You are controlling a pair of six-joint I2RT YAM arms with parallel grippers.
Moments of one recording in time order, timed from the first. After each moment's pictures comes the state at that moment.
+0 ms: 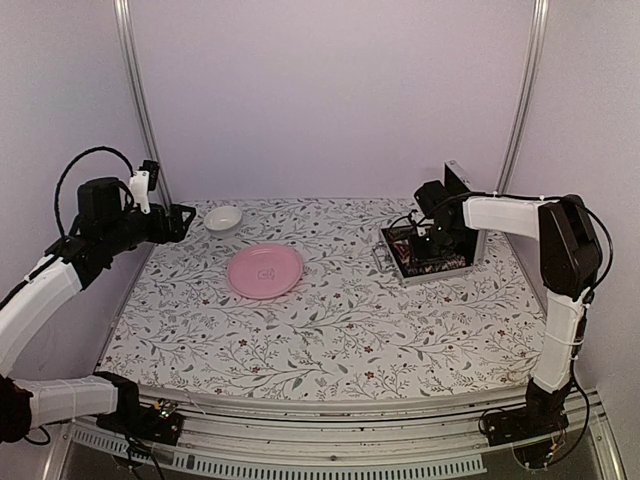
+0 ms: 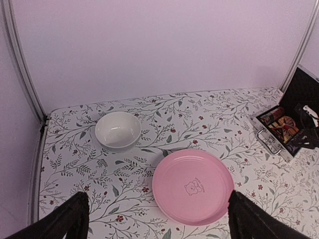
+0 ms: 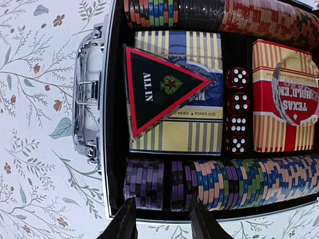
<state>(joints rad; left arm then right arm) -0.18 0.98 0.86 -0.20 0.12 -0.06 0.43 1.98 1.48 -0.64 0.05 0.19</state>
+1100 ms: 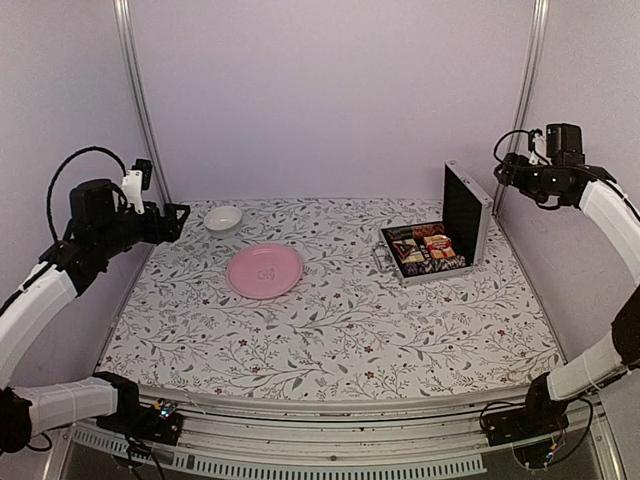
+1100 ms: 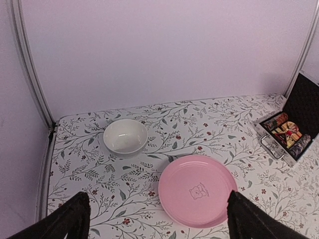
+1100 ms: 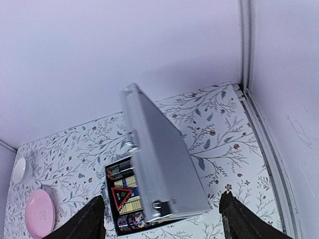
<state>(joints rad) -0.18 0.93 0.84 -0.19 0.09 -0.05 0.05 1.38 1.42 -0.53 -0.07 0.30</state>
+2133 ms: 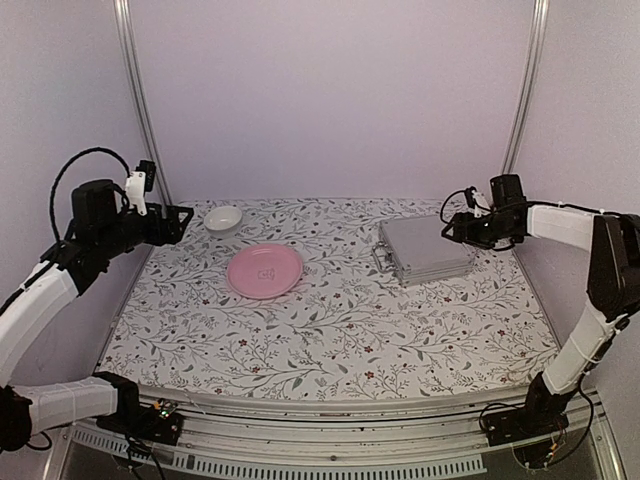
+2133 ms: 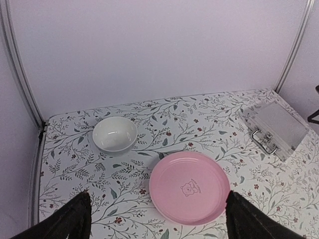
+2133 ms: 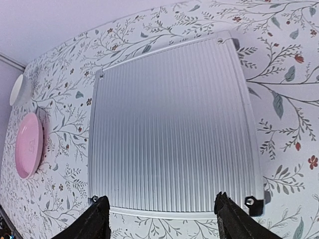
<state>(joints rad) -0.18 0.93 0.84 -0.19 0.14 -0.05 0.09 1.67 1.17 -0.30 -0.36 0.22</state>
